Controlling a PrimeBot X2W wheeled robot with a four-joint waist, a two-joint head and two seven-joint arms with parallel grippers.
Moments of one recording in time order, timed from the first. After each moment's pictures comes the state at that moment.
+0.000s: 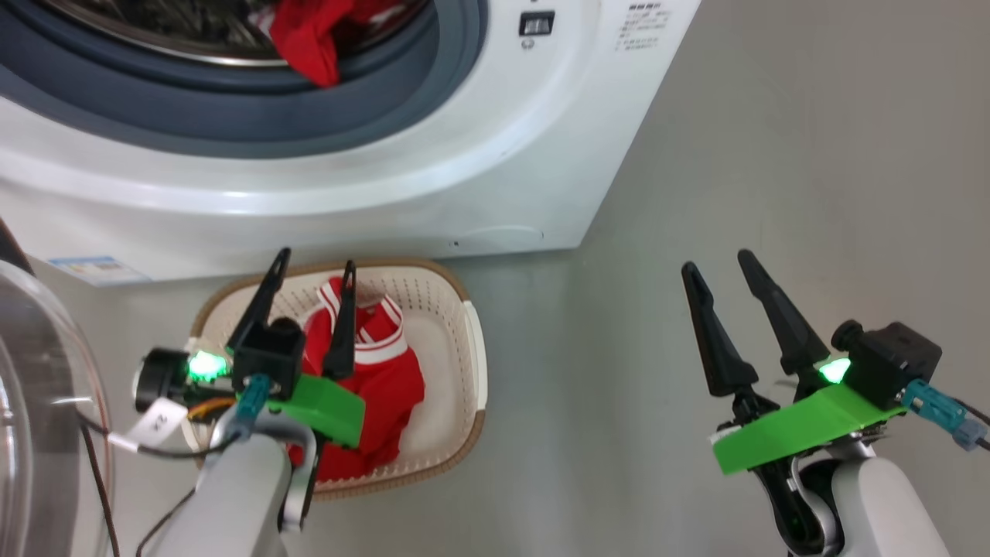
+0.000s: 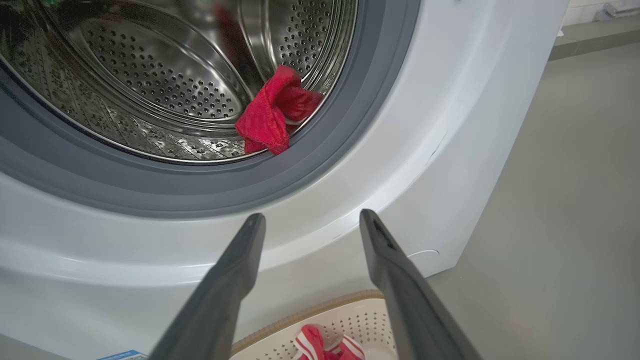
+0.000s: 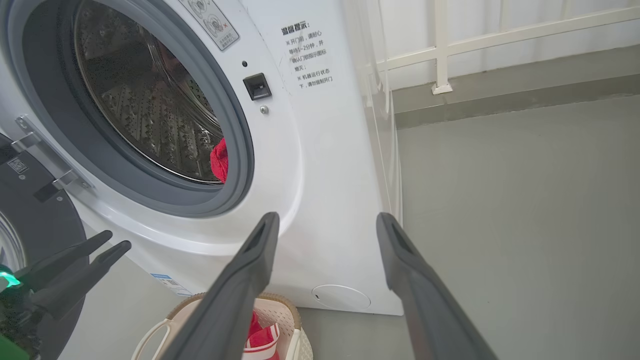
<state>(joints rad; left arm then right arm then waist) -0.51 0.17 -0.51 0.43 -0.24 0.18 -0.25 -0.22 -0.05 0.09 -0.01 0.36 0.13 -0.10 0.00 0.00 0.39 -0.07</state>
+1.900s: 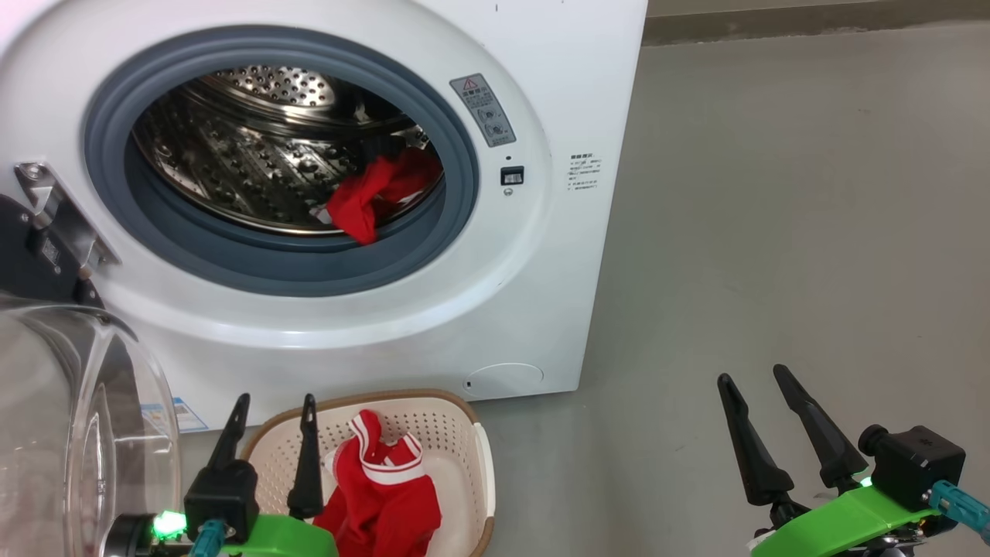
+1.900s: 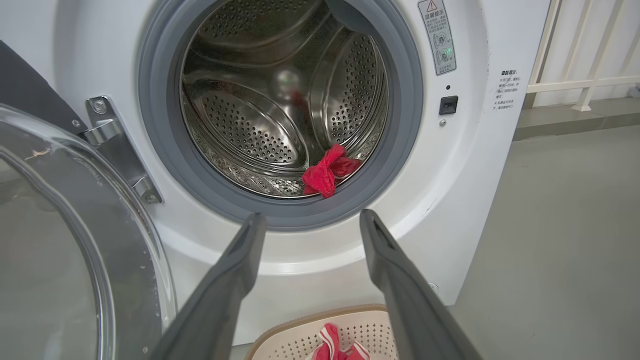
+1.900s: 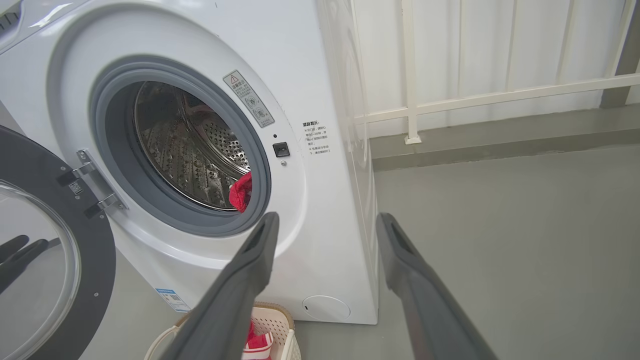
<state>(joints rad) -0.11 0.26 -0.45 0.11 -0.34 0.31 -0.18 0.06 -0.05 0.02 -0.16 0.32 0.13 0.00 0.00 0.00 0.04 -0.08</state>
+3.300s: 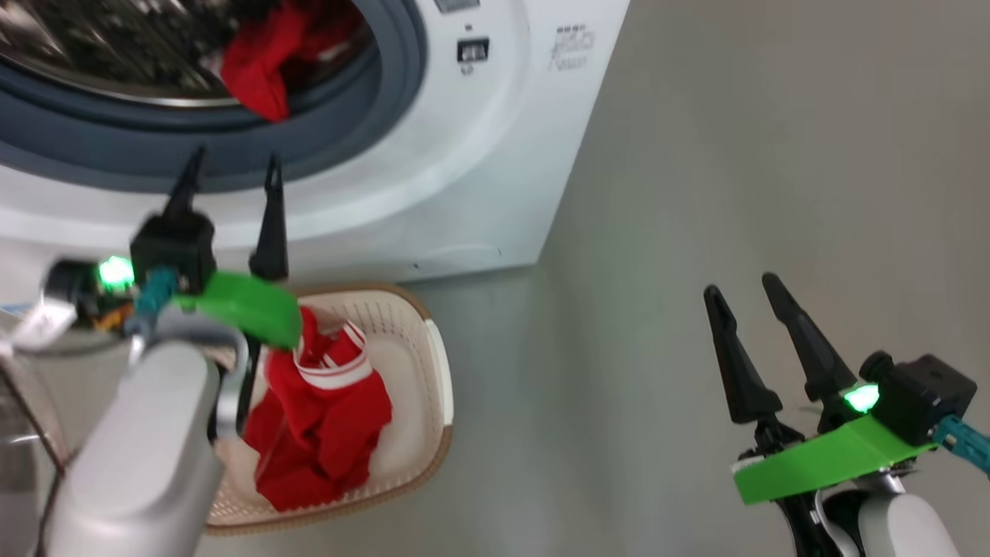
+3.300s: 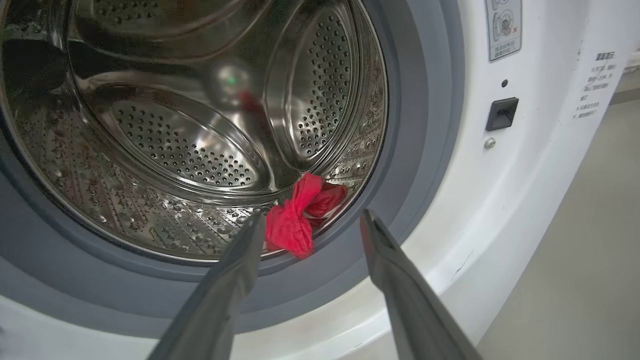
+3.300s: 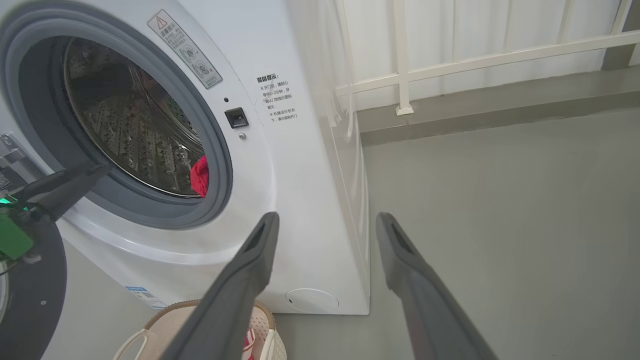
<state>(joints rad) -0.66 0.26 -0.47 0.37 -0.34 0.18 -0.15 -0.11 -0.05 0.06 -0.15 0.35 0.13 -0.06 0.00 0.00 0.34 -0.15</state>
